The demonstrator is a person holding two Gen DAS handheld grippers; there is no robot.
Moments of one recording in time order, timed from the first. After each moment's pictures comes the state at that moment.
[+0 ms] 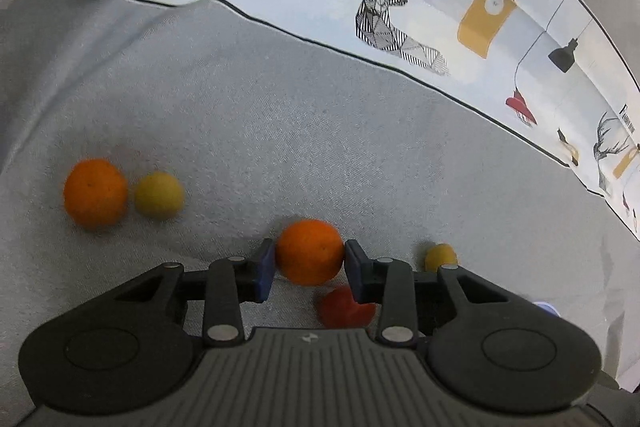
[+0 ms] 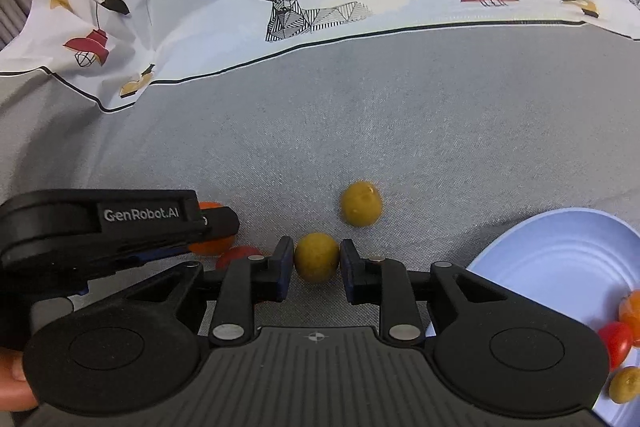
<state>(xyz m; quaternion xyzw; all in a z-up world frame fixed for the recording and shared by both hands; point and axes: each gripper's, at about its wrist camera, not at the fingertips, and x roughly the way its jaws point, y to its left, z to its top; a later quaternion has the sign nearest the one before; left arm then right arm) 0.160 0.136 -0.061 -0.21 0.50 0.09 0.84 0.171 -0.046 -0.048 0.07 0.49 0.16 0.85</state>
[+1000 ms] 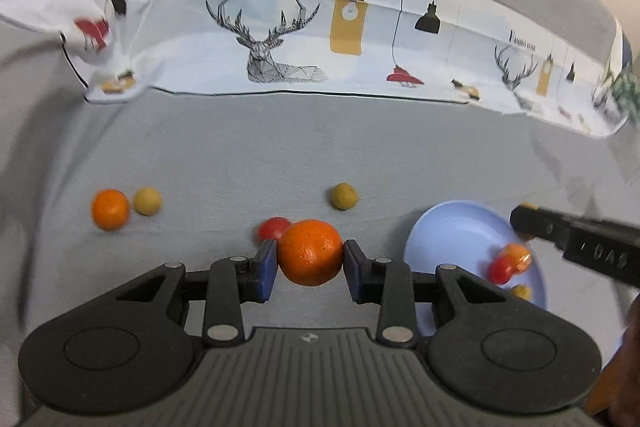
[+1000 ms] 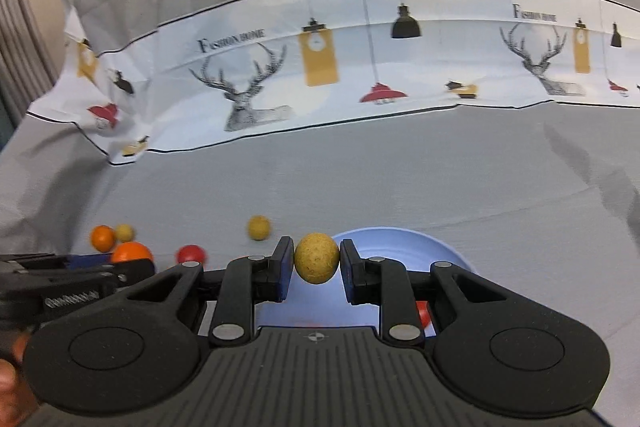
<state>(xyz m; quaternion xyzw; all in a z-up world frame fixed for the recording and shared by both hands) 0.067 0.058 0.002 -0.08 0.43 -0.01 0.90 0.080 -0.175 0.024 0.05 0.37 0.13 0.92</state>
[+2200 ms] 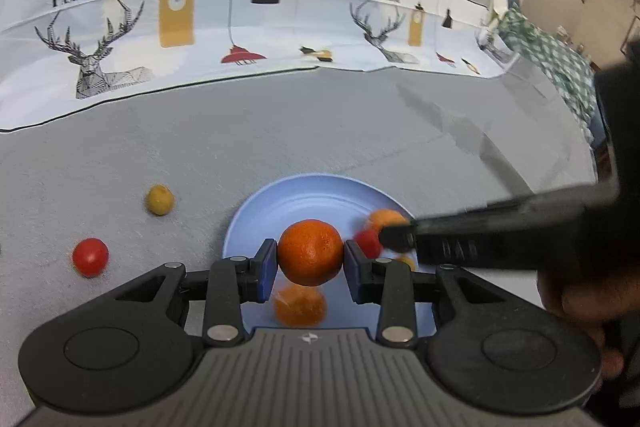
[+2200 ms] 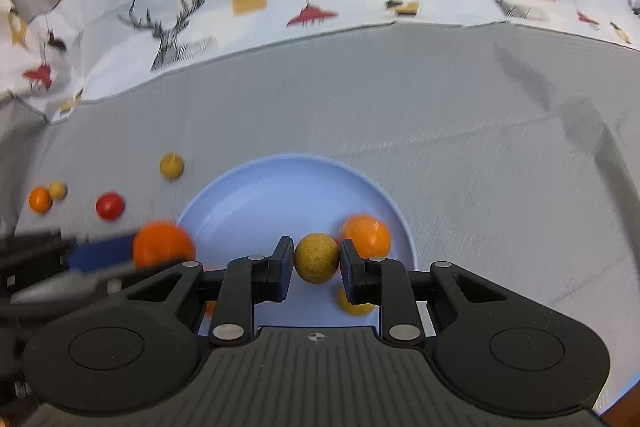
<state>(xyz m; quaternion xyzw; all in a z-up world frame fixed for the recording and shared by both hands) 0.076 -0.037 -0.019 -0.02 0.41 -0.18 0.89 0.097 -0.215 -0.010 0.04 0.48 0.09 0.87</state>
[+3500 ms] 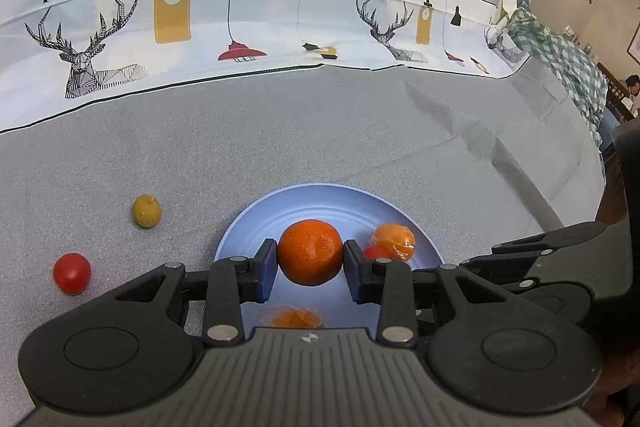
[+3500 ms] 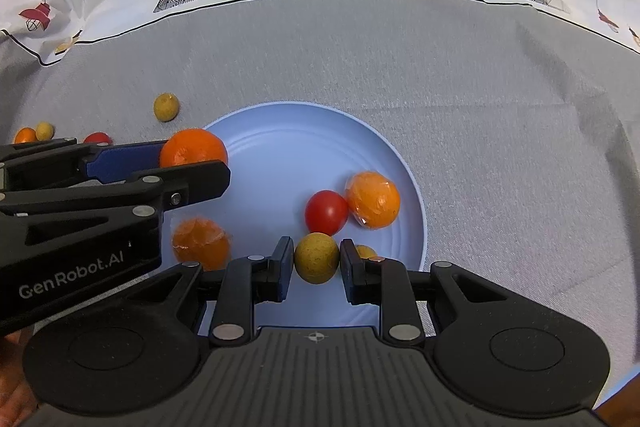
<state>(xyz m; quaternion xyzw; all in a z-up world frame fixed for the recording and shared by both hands) 0.099 -0.050 -0.030 -0.02 0.42 -0.18 0.89 0.102 -0.203 -0.026 -0.01 0.52 0.09 0.85</state>
